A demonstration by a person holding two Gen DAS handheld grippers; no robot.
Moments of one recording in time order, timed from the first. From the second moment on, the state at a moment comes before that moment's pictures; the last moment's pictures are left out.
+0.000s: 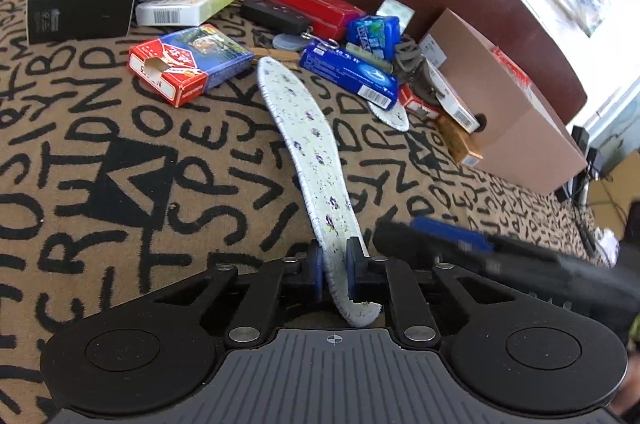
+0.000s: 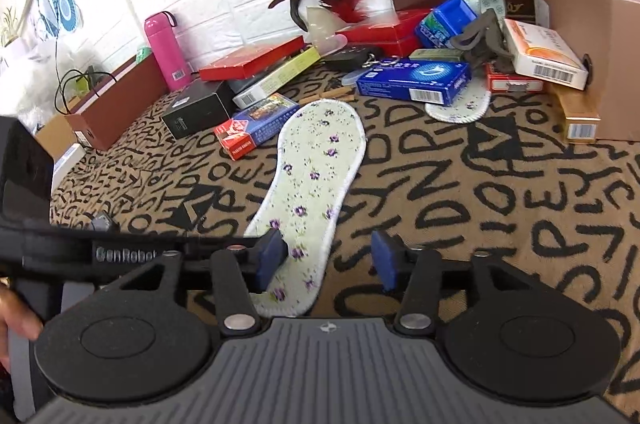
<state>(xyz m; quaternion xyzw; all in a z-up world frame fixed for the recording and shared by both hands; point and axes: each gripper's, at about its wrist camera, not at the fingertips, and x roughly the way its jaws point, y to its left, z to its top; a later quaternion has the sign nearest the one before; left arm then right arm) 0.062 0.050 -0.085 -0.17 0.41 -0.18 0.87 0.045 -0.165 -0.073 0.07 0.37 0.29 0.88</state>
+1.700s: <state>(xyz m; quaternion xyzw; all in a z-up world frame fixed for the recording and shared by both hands) 0.088 -0.116 0.024 0.01 0.26 -0.34 0.90 0.072 -0.271 0.040 0.11 0.24 0.16 0.95</state>
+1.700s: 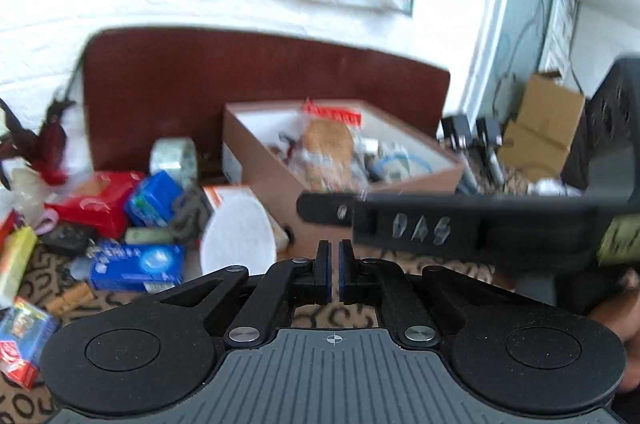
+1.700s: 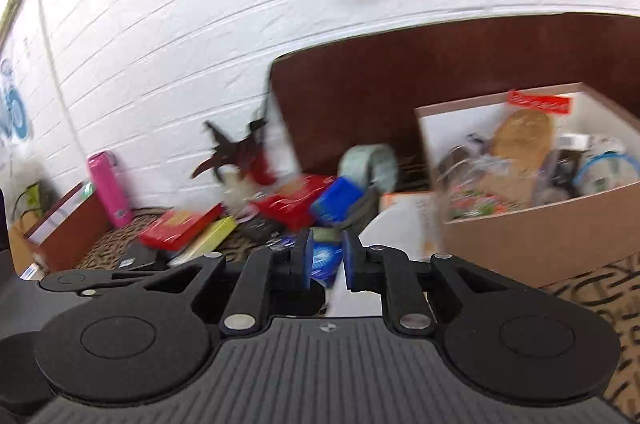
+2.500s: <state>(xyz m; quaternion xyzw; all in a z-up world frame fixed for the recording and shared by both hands) 0.164 -0.065 -0.087 -0.12 0.39 -0.26 0.87 0.120 -0.272 -0.069 0.22 0.37 0.16 0.89</state>
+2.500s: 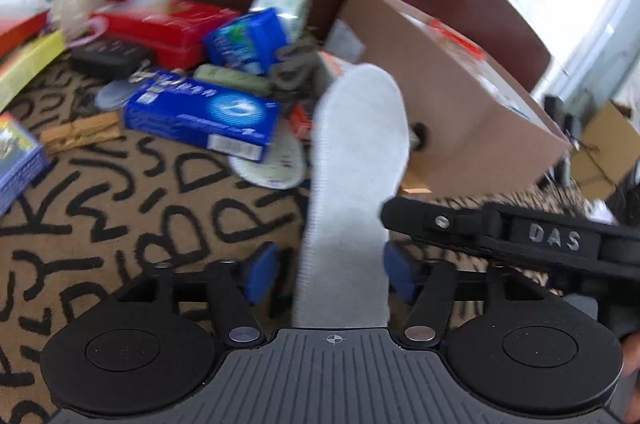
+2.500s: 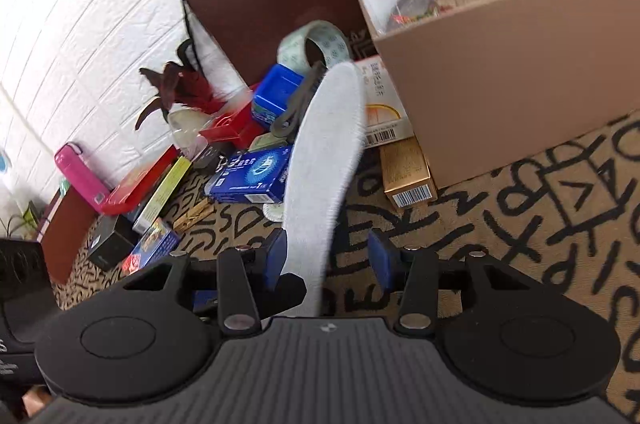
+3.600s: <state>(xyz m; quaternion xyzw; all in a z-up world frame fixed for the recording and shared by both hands) 0.122 -0.128 0.037 -0.06 0.26 -0.37 0.89 0.063 -0.309 0.030 0.19 0.20 0.16 0.95</state>
